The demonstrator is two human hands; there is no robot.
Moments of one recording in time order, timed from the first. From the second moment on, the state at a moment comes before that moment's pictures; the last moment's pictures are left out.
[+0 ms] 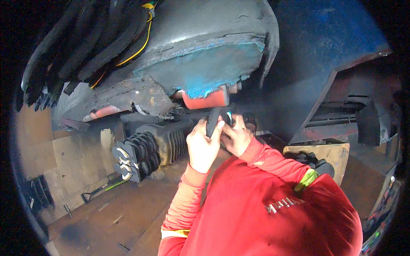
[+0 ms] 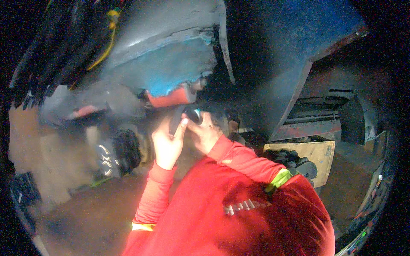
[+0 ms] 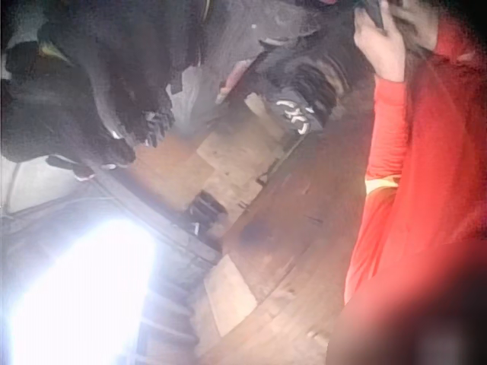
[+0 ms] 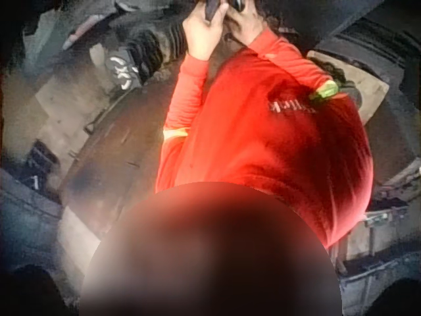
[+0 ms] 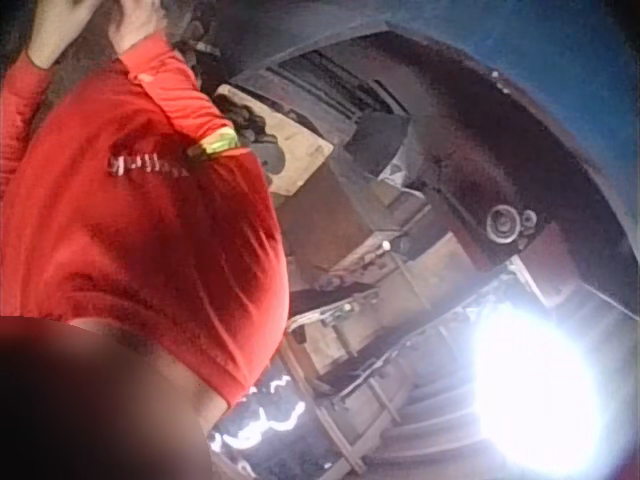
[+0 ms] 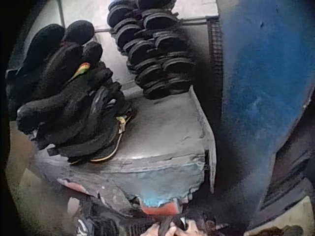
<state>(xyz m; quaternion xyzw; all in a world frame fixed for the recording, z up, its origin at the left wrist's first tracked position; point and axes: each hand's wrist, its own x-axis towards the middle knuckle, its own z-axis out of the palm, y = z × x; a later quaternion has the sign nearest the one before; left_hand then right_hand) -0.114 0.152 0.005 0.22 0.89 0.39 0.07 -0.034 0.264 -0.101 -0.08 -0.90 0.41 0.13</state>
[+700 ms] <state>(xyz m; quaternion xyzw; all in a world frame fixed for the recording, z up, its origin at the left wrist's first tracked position) -0.125 0.164 0.000 0.19 0.91 0.36 0.09 -0.035 0.275 -0.097 -0.11 -0.92 0.38 0.02</state>
